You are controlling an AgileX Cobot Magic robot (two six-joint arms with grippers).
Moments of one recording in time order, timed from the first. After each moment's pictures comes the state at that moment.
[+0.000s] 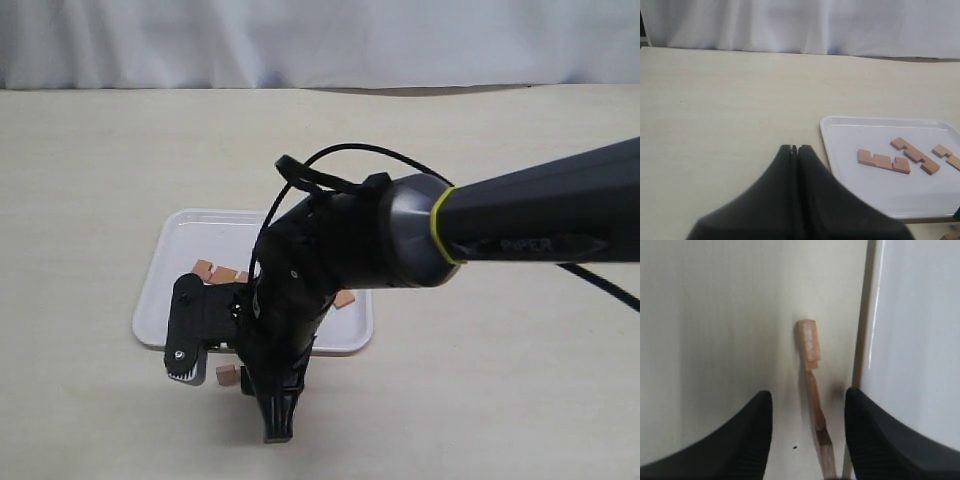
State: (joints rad) left arm -0.19 0.00 0.00 0.05 0.36 -0.16; right arm 0.62 2.01 -1.21 0.09 0.61 -0.76
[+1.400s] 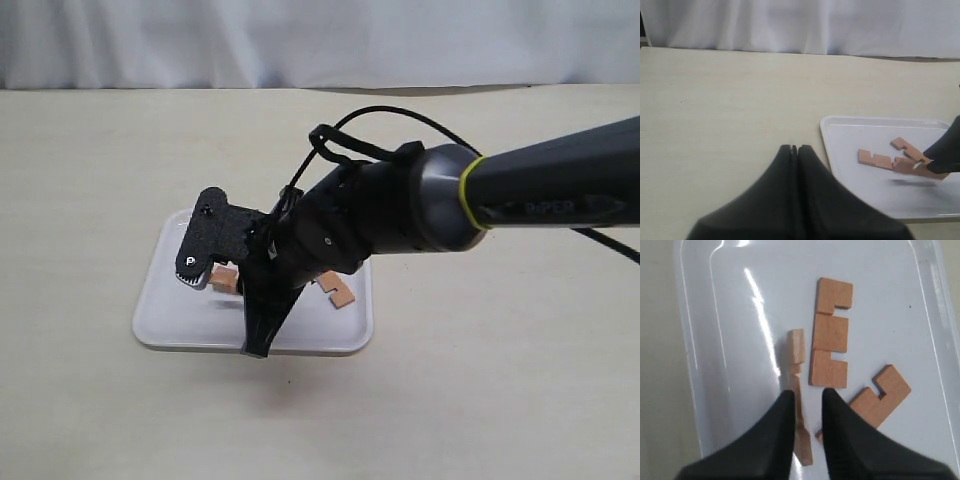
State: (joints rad) left arm -0.19 0.00 0.00 0.05 0.36 -0.16; right arm 0.53 2.00 -1.21 -0.05 0.32 -0.52
